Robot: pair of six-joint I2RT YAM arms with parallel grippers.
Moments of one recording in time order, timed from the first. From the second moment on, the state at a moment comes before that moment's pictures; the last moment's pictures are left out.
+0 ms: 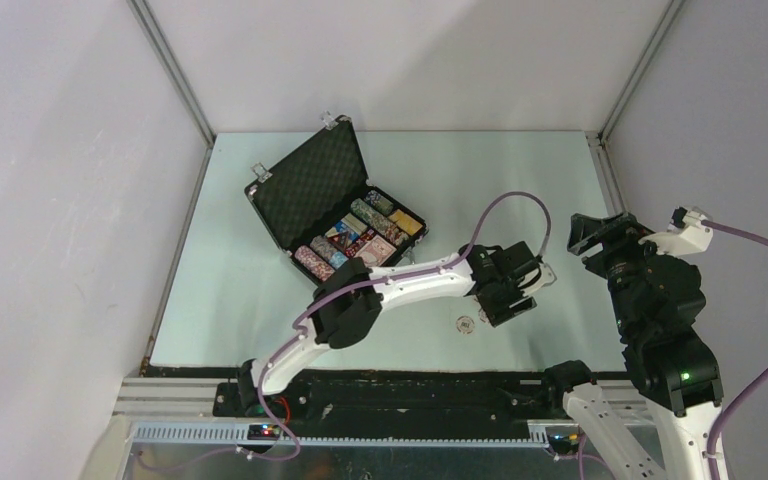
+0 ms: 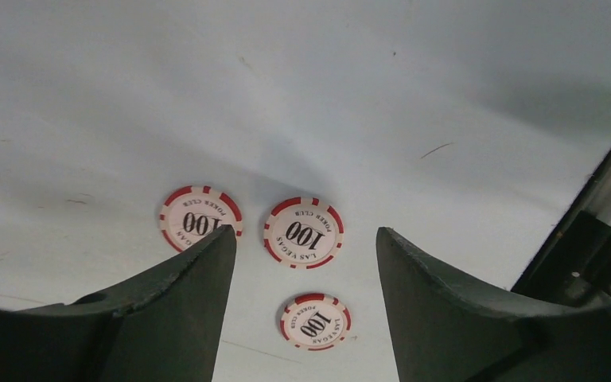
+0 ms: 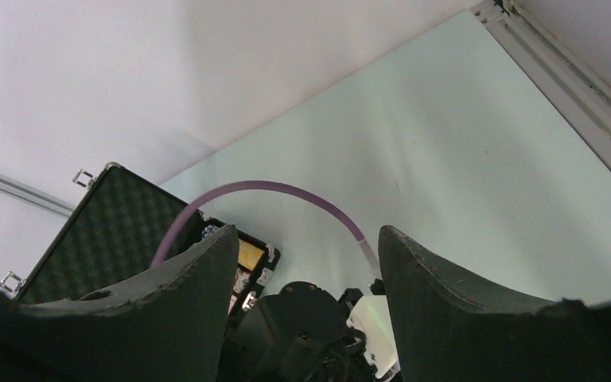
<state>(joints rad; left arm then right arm) -1.19 2.35 2.05 -0.75 0.06 0.02 0.25 0.52 1.08 -0.68 0.35 0.59</state>
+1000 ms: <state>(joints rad) -1.19 2.43 2.11 -0.85 0.06 0.03 0.25 0.52 1.08 -0.68 0.35 0.59</state>
